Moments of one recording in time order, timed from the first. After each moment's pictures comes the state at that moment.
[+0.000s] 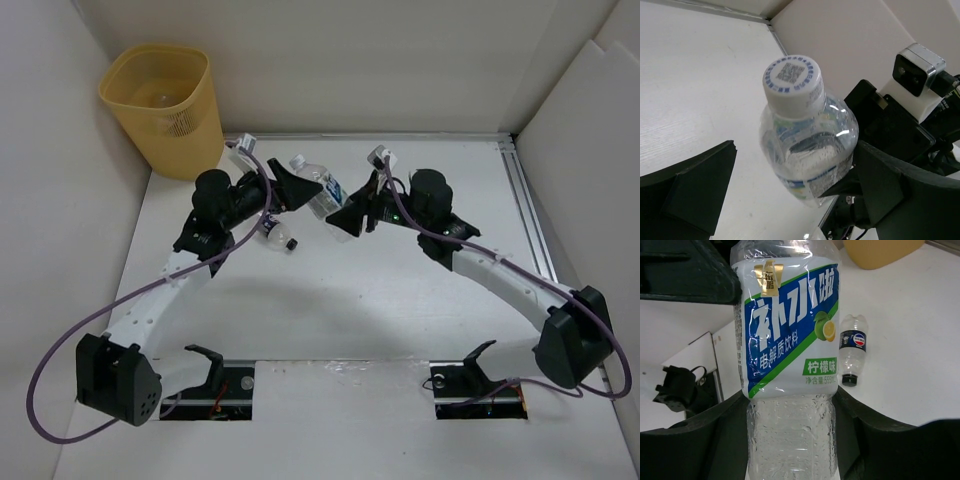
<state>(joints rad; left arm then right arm) -0.36 1.14 0.92 0.18 0.50 -0.77 0.58 1.35 1.01 0.24 -0.59 0.30</state>
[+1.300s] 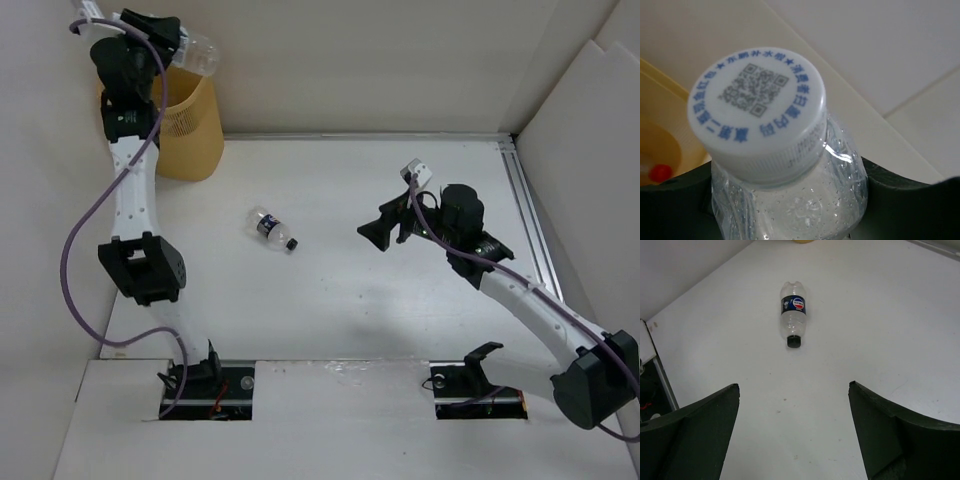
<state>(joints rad) 0.13 1.85 2.10 -0.03 0.16 -0.87 0.48 1.11 0.87 0.04 -0.46 0.15</state>
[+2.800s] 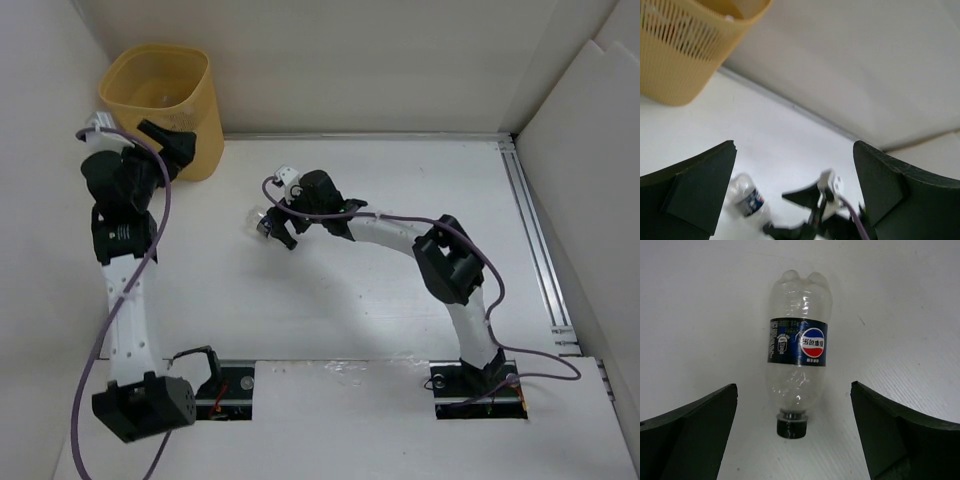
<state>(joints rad) 0.24 1.09 1.23 -0.19 0.29 -0.69 0.79 2.12 1.61 0.00 -0.24 0.00</state>
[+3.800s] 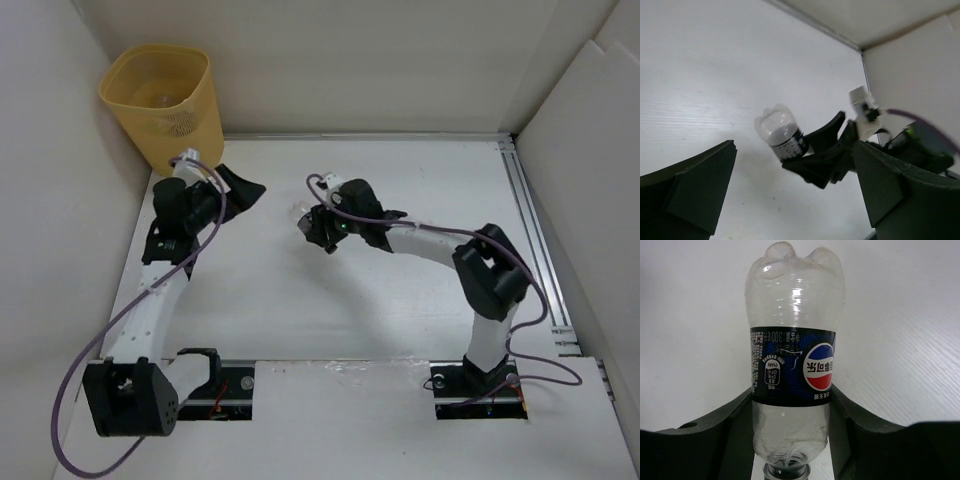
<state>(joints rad) 0.06 1.03 0.85 -0.07 0.49 -0.68 0.72 1.94 1.30 0.02 -0.26 0.19</state>
